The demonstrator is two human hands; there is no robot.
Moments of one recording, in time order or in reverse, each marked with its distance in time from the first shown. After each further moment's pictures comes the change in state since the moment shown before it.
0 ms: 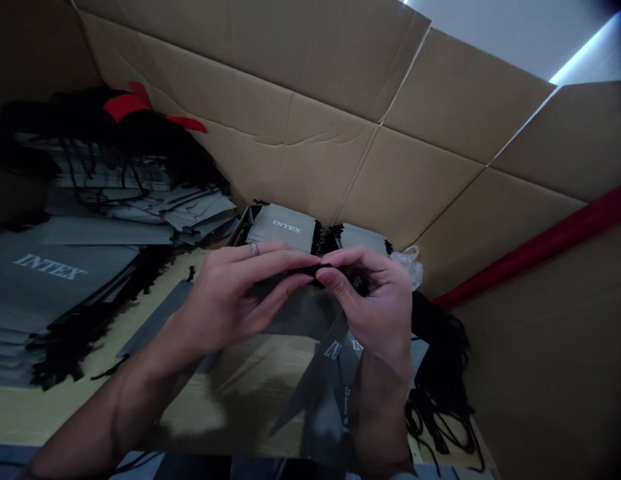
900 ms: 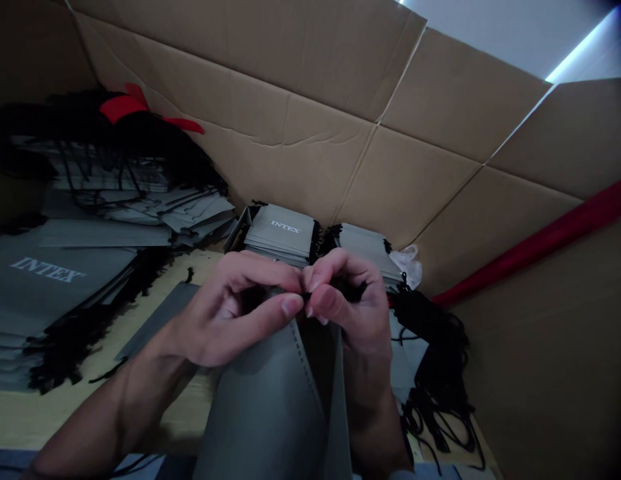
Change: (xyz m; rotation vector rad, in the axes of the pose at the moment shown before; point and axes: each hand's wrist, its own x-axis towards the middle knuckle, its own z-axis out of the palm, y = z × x) left_hand 0.010 0.010 -0.009 -0.476 -0.238 -0.167; right_hand -0.005 0.016 0.014 0.590 -0.292 0.073
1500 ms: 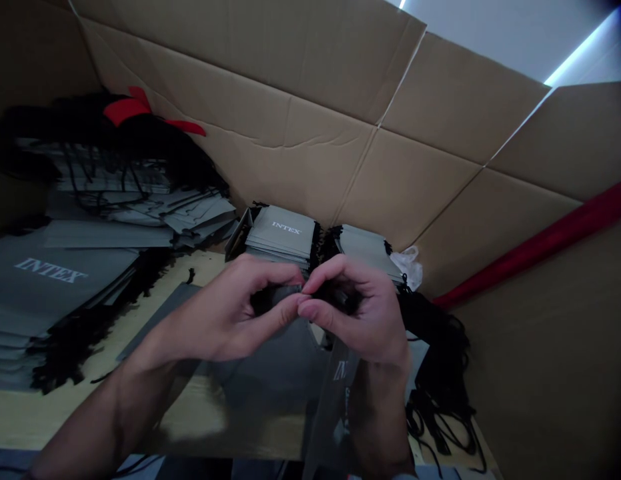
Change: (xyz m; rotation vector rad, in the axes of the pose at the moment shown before) left_hand -0.001 -0.004 -0.006 0.273 -0.074 -0.090; right_hand -0.002 -0.022 -0.007 -0.458 -0.013 0.001
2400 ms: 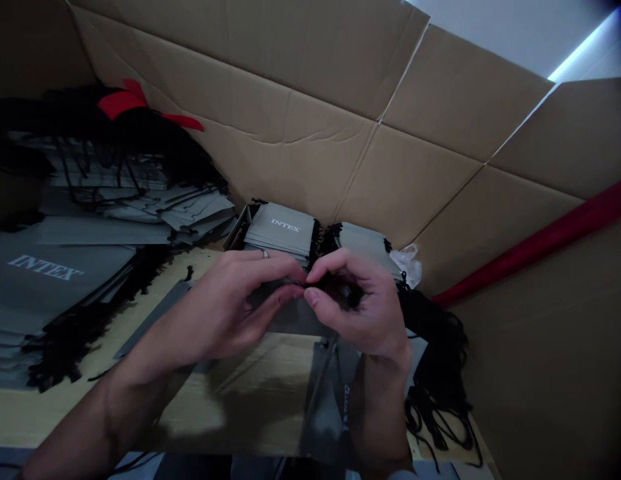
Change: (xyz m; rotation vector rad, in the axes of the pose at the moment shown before) left_hand -0.007 -0.002 0.003 0.162 0.089 0.055; right_hand 0.001 0.003 -0.003 -0.252 0.030 -0.106
